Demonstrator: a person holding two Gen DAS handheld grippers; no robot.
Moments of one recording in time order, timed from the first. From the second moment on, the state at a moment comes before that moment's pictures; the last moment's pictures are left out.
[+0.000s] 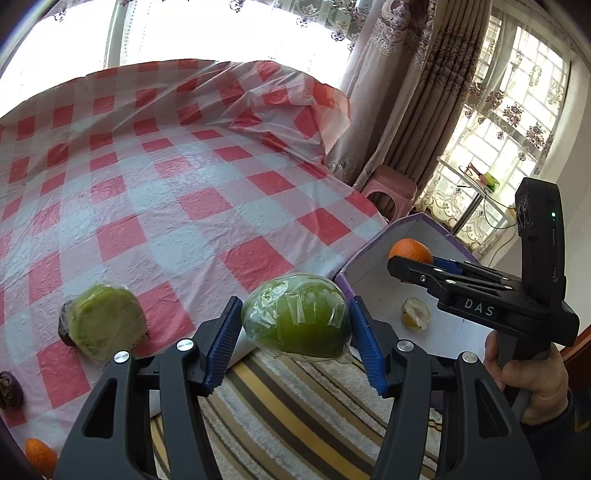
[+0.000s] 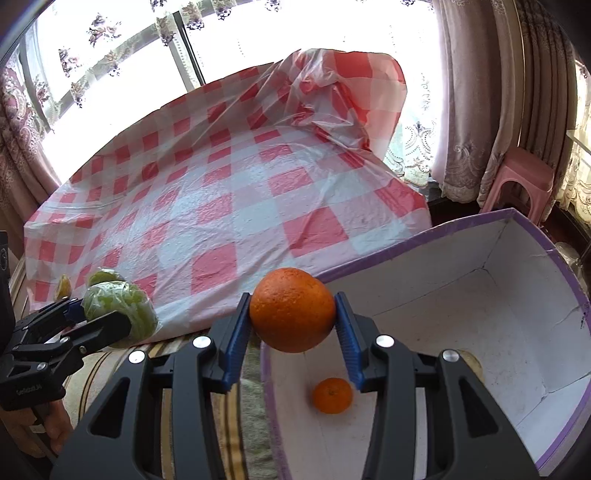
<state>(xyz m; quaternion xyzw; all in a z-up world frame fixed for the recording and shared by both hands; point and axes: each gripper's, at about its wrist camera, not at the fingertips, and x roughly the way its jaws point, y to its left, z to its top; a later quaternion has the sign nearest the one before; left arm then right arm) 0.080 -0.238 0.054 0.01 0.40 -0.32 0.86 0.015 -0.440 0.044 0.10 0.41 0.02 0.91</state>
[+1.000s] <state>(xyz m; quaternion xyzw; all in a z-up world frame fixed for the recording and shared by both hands) 0.083 -0.417 -0.017 0.25 0.44 -0.34 0.80 0.062 -0.521 -0.033 0.06 0.52 -0.12 0.85</state>
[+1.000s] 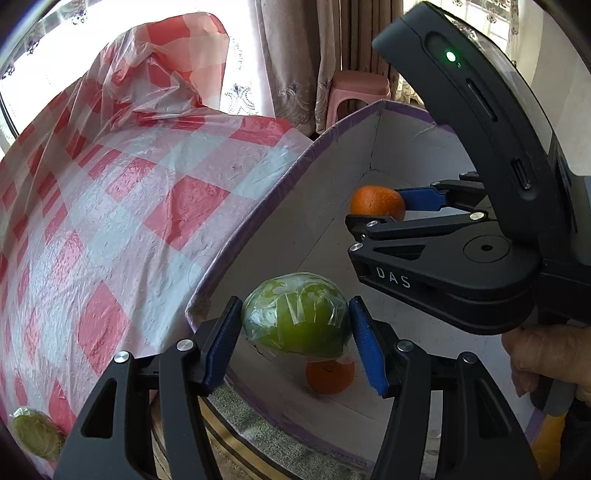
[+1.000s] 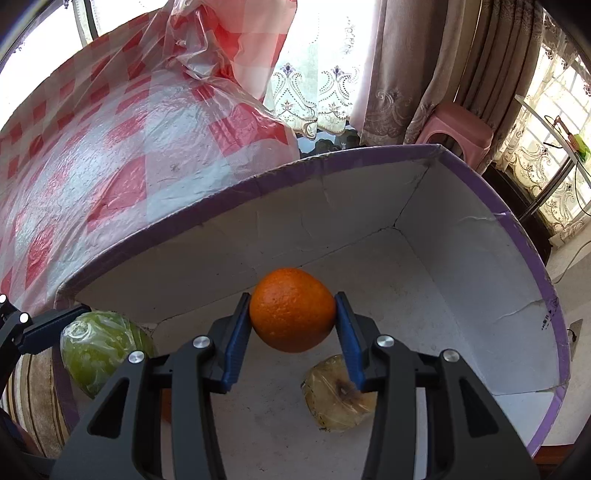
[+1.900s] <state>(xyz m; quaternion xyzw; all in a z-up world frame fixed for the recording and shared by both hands) 0.085 -0.444 -0.050 0.34 0.40 -0.30 0.79 0.079 -0.531 -0.074 0.05 0.55 -0.15 0.82</state>
